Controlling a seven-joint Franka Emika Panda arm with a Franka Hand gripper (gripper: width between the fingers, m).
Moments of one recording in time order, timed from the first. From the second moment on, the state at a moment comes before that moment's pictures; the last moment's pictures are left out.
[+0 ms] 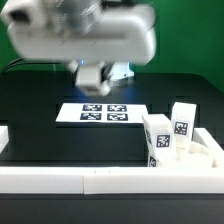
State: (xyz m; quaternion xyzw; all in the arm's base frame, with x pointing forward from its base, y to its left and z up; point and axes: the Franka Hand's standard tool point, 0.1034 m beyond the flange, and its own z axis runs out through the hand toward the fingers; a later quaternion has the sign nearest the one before) arm 0.540 -0.029 0.155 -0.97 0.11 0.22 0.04
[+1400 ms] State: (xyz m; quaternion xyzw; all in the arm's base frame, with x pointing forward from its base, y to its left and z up) arm 0.582 0.097 0.156 -0.97 -0.06 -0.25 -0.01
